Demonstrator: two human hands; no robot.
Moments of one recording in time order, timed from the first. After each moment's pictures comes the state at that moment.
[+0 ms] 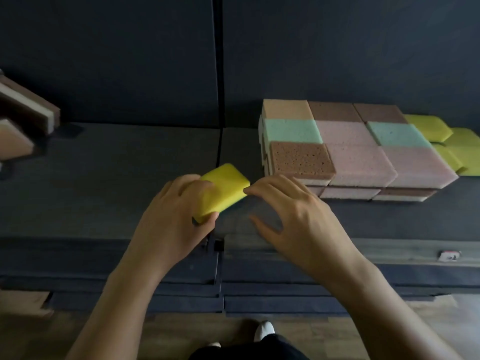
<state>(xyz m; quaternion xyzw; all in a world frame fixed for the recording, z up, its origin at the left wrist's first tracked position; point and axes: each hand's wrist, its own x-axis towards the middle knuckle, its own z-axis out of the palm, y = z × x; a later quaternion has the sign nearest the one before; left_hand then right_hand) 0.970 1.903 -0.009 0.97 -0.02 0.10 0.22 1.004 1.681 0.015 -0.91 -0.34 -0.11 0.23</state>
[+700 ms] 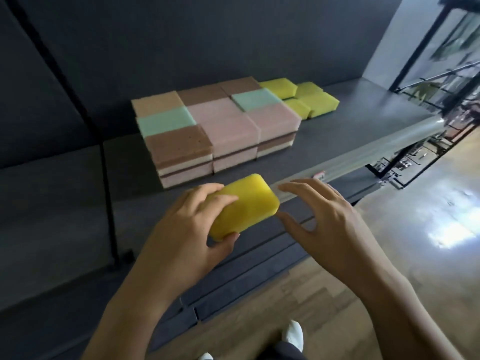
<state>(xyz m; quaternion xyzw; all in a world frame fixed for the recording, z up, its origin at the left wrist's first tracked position) 0.951 1.776 0.007 0.90 -0.34 0.06 0.27 0.892 1.541 0.009 -0.96 -0.04 -0.19 0.20</state>
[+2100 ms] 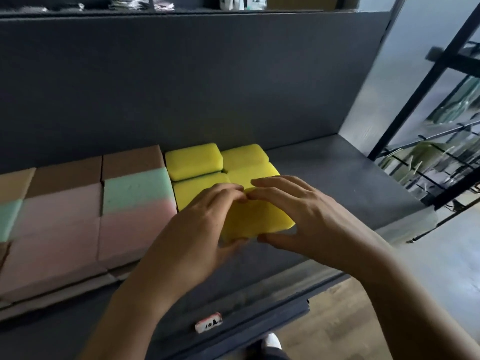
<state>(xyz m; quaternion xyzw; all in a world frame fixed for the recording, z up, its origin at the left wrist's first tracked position) 1.117 1.479 0.040 0.90 -0.32 0.05 0.28 1.106 1.255 0.041 -0.95 -0.27 -0.10 0.16</state>
